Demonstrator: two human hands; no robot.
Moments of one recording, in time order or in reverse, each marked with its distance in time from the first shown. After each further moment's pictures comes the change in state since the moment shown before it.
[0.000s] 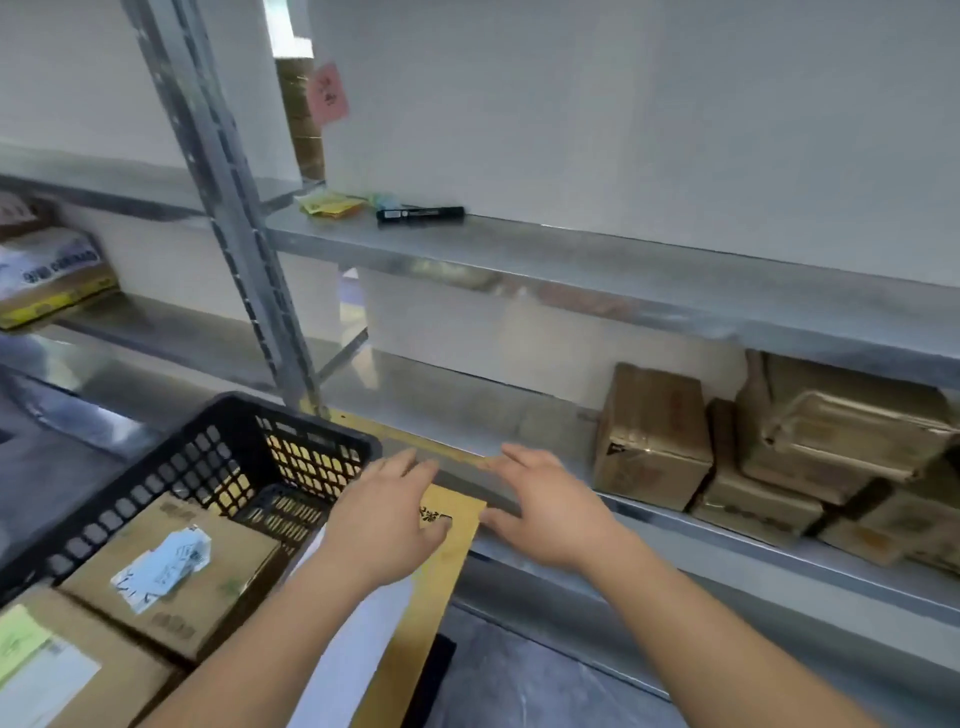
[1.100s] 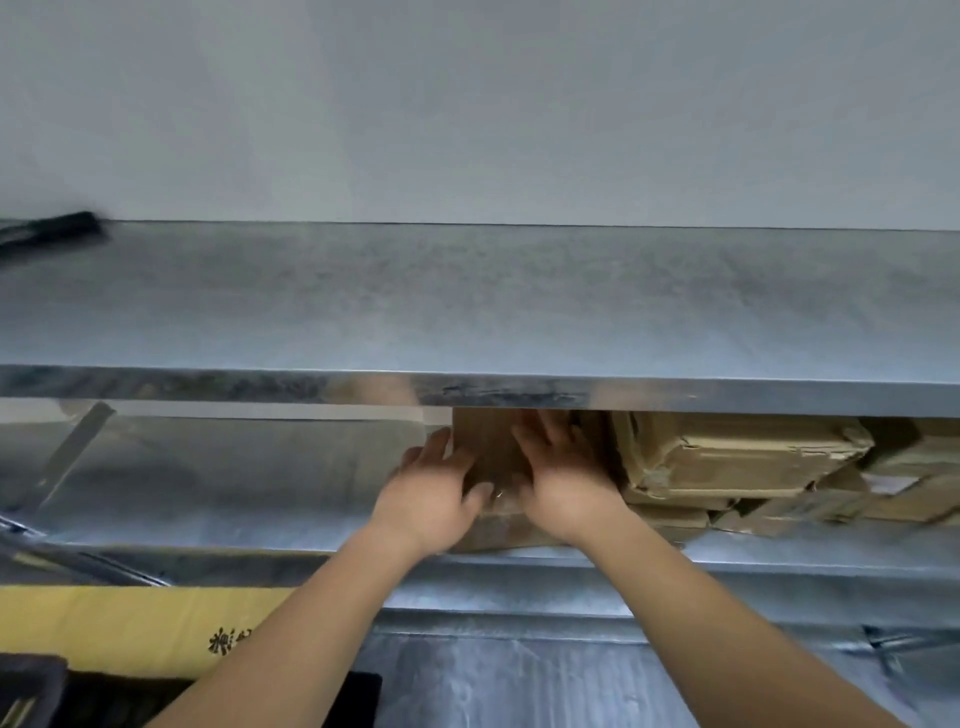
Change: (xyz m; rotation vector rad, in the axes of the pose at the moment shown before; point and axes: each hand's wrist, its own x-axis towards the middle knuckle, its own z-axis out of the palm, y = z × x) left_hand 0.277 0.211 0.110 0.007 -0.254 0.341; right_hand 0.062 0.282 -0.052 0.034 -0.008 0.540
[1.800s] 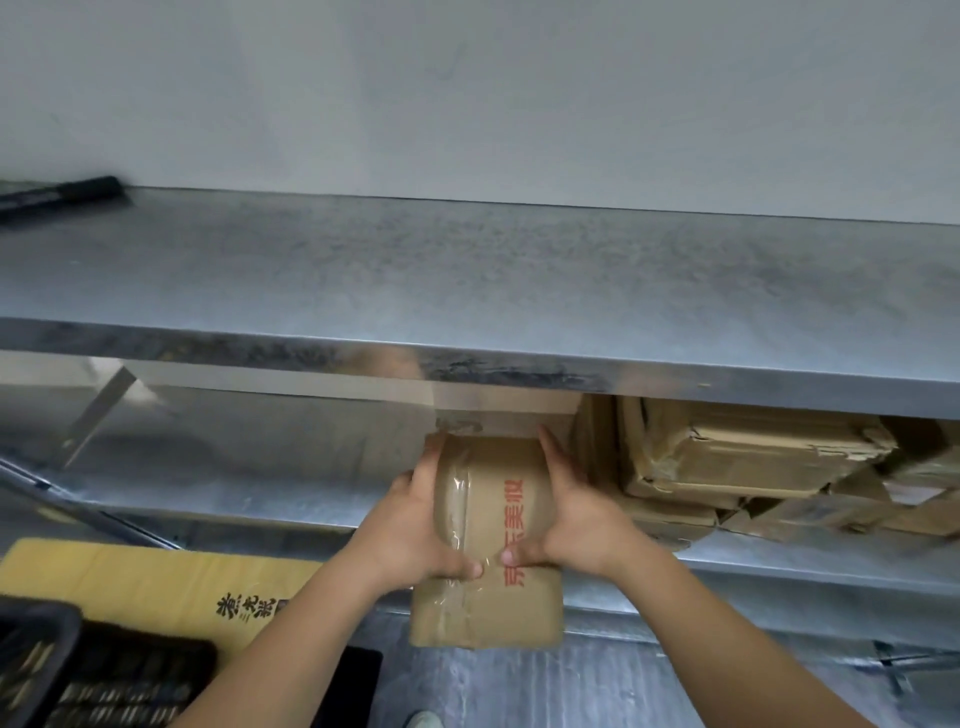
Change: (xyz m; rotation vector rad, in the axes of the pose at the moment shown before) left_hand -0.049 -0.017 0.015 -0.543 -0.098 -0.161; right_hand -0.034 0.015 0.016 0.394 -0.183 0.043
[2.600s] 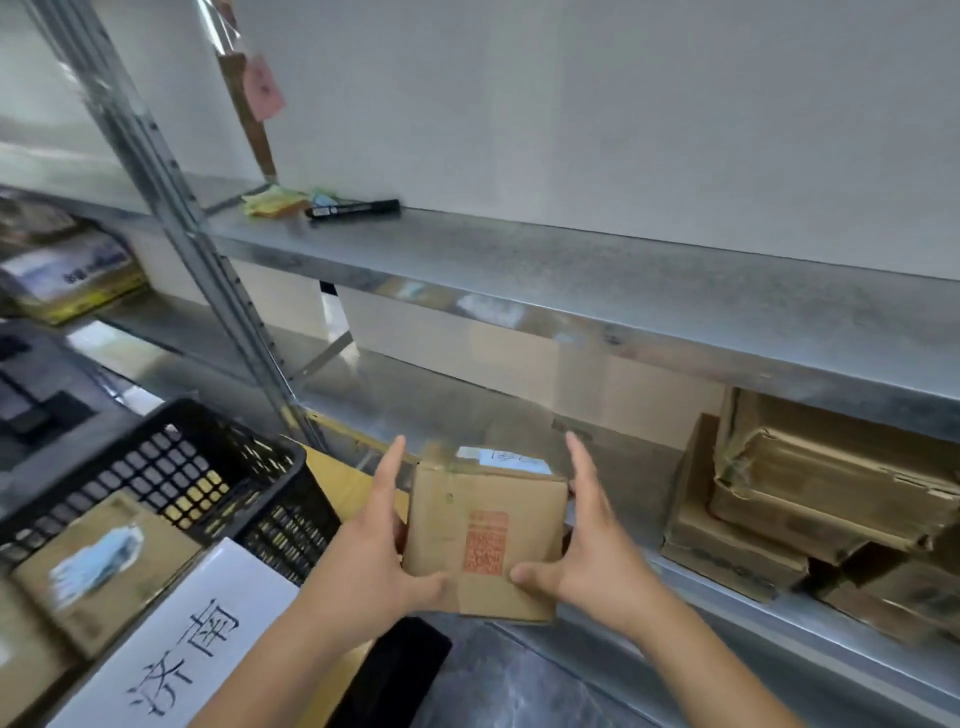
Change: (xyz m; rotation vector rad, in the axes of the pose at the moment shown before) left_hand -0.224 0.012 0.009 -0.106 0.491 -0.186; right_hand -0.111 -0.035 0.041 0.204 -0.041 -0.478
